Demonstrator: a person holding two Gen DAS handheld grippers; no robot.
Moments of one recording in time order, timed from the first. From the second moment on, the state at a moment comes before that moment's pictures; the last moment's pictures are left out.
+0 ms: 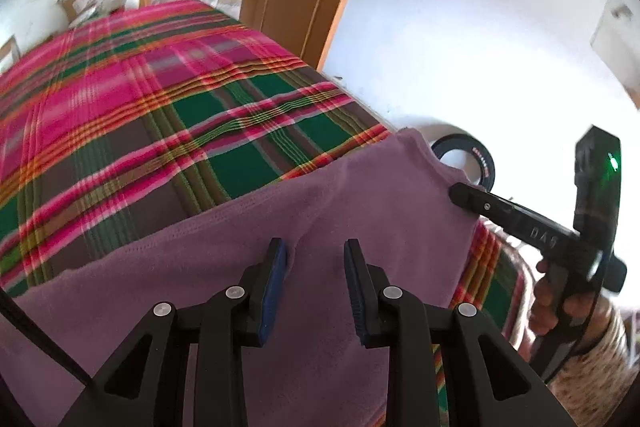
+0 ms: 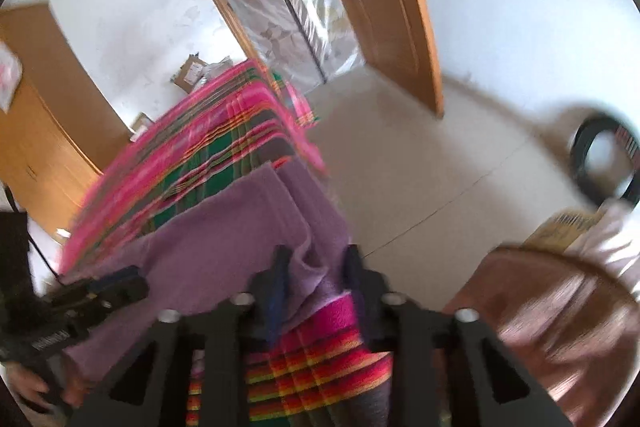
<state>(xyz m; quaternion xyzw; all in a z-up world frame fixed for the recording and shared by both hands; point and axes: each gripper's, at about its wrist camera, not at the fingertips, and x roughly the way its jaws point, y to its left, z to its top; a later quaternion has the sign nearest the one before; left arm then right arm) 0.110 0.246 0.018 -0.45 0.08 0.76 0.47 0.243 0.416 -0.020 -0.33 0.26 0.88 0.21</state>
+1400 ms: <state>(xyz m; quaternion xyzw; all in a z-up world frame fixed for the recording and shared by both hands) 0.071 0.208 0.034 -0.54 -0.14 0.60 0.57 0.177 0.240 -0.001 -0.34 -0.07 0.93 0.09</state>
